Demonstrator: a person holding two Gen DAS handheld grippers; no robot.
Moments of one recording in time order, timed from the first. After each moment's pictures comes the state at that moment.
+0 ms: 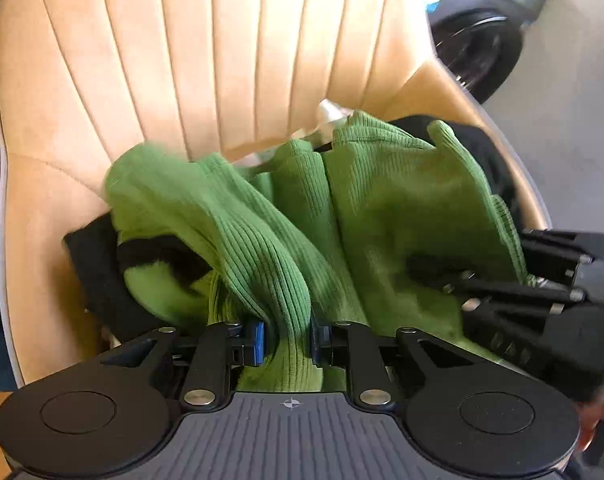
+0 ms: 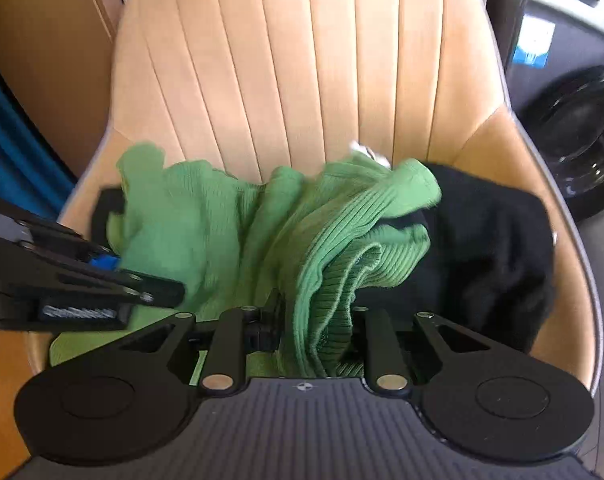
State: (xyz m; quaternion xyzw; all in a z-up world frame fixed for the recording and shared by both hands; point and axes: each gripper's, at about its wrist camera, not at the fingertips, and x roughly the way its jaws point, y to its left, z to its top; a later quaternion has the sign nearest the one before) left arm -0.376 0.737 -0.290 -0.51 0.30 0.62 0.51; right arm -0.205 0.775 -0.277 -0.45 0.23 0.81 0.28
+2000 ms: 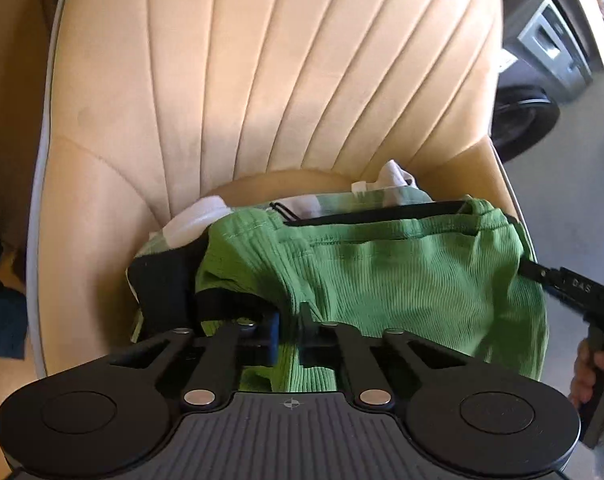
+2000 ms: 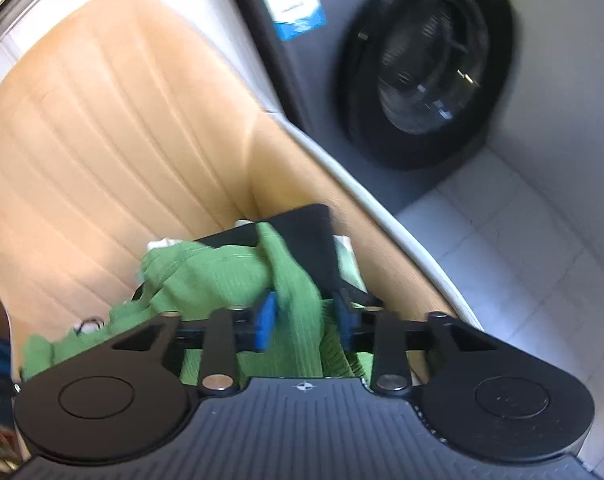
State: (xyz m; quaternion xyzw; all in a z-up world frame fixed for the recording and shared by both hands) left arm -0.445 0.734 -0.280 -0.56 0.21 0.63 0.49; right arm -0.104 0.894 -0.283 -0.34 0.38 0.74 0.45
